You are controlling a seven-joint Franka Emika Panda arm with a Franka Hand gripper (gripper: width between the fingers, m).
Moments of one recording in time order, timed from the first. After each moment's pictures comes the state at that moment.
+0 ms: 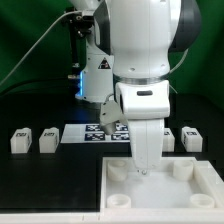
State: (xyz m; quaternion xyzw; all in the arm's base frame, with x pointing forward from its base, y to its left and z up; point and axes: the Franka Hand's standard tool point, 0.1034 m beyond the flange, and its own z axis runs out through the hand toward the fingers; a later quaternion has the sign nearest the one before) arm 0.490 0.051 0.018 -0.72 -0.70 0.02 0.05
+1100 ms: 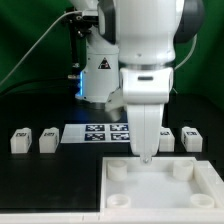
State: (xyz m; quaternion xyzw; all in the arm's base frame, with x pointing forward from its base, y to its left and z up) arm 0.484 0.066 0.044 -0.78 -0.62 0.01 0.03
